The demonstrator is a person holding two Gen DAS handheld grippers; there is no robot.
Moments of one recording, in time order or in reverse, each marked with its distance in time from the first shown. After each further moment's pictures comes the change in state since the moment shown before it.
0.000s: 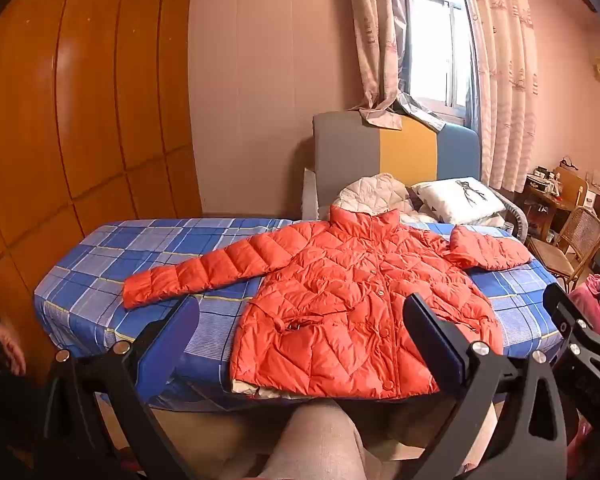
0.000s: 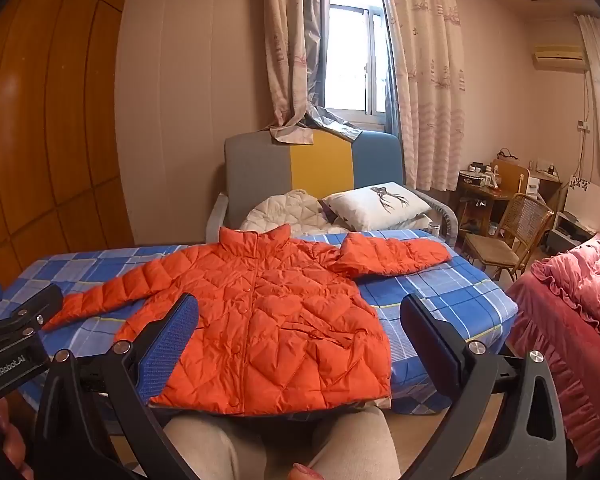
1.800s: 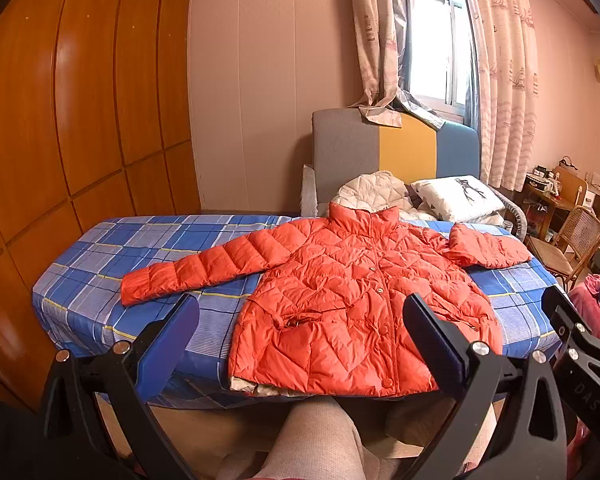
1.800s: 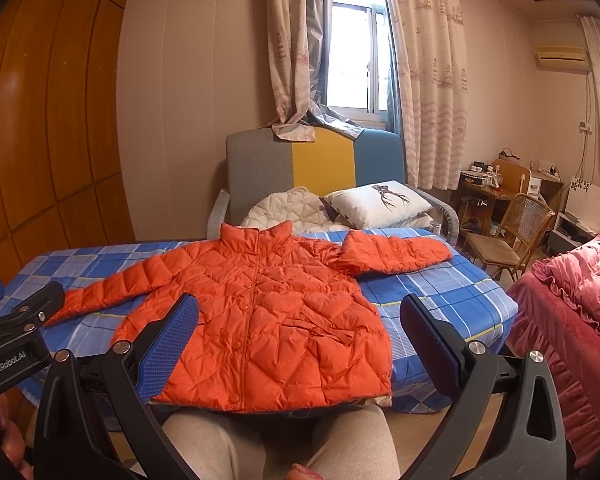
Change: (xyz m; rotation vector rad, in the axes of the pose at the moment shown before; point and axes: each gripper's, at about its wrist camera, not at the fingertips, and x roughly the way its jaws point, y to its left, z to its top) left arm 0.001 -0.005 -0.014 -0.005 0.010 0.001; right arm 0.004 -0.002 -0.001 0.002 0.002 0.006
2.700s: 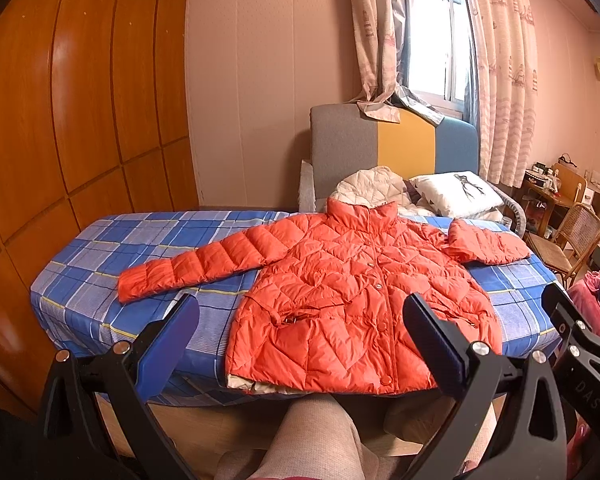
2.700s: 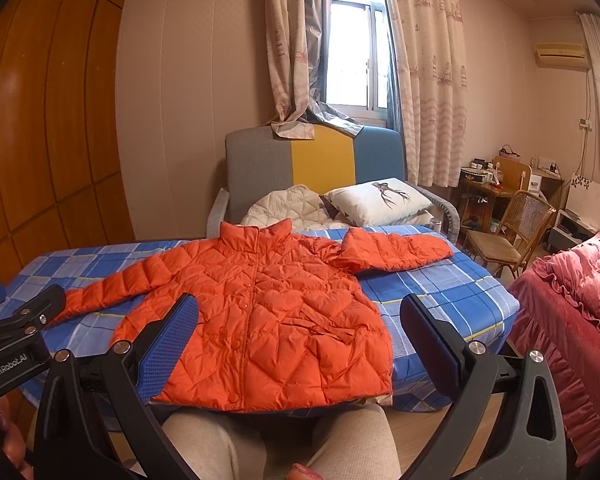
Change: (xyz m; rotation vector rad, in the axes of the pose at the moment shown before) left arm 0.011 -0.002 -0.002 0.002 0.012 -0.004; right arm 0.003 0.000 -0.002 0.002 0.006 -0.002
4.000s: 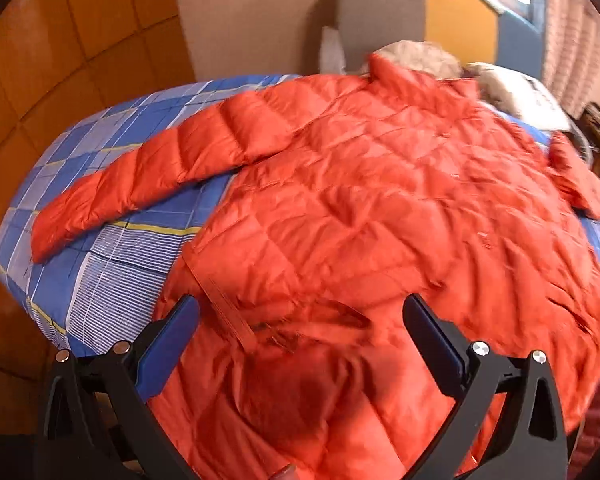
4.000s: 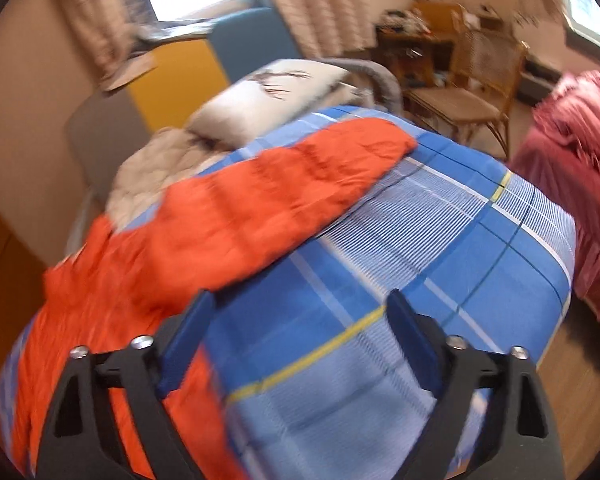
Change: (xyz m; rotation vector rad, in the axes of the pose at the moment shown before) left arm 0.314 -0.010 -0.024 -0.027 0.475 0.100; right arm 0.410 -0.270 -0.008 0.513 0.384 -0.200
